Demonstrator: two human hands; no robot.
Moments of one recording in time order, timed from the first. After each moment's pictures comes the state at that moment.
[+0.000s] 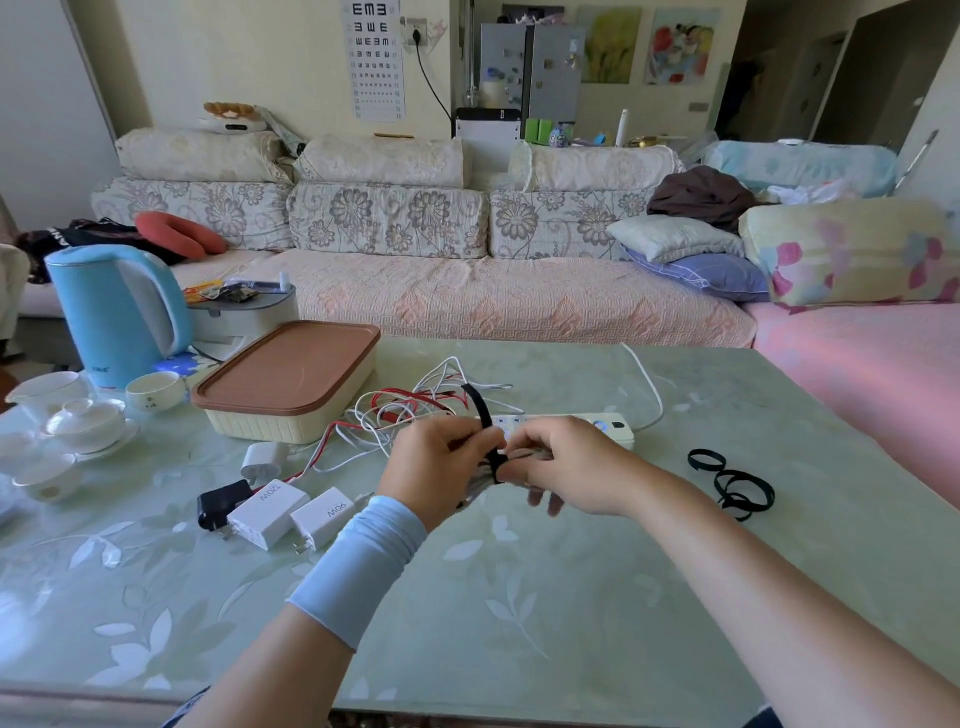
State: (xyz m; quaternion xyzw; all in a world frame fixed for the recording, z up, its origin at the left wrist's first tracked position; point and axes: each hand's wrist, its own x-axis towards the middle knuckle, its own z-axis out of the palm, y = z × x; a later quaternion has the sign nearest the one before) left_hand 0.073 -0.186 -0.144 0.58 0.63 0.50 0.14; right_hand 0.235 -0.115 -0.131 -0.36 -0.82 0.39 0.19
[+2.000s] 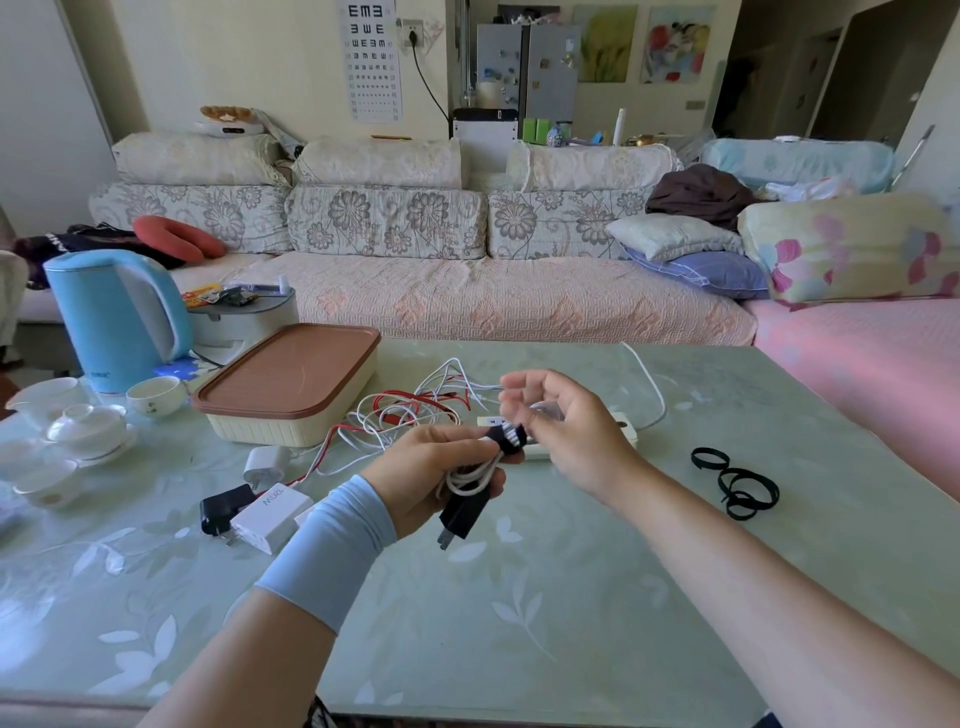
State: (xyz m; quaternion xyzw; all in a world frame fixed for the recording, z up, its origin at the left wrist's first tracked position) left_hand 0.055 -0.192 -0.134 0.43 0.44 0.51 0.60; right_hand 0.222 -0.119 -0.123 -0.29 -0.73 0.46 0.41
